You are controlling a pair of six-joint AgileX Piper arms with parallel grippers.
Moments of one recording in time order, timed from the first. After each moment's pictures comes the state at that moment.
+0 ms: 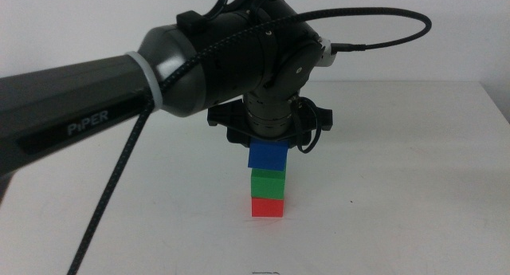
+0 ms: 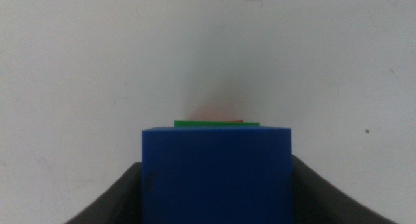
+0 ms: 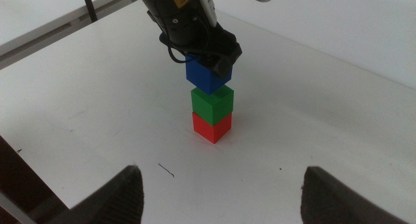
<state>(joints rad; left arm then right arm) -0.82 1.85 -1.65 0.31 1.09 -0.82 0.70 0.46 -0.89 0.00 0.95 0.01</state>
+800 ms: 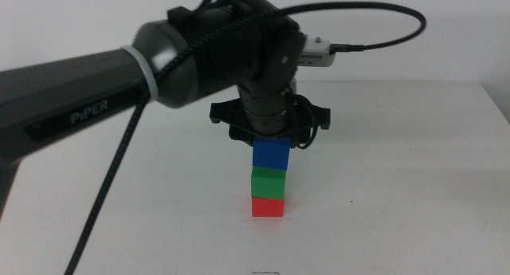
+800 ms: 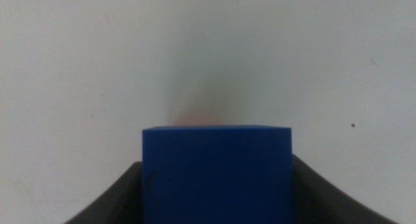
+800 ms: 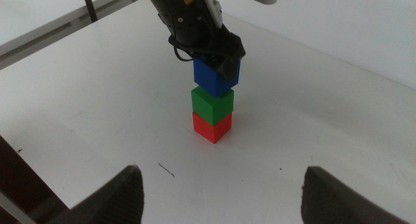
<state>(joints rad) -0.77 1.87 -1.65 0.20 1.03 -0.67 0.70 0.46 -0.89 0.00 0.95 0.01</state>
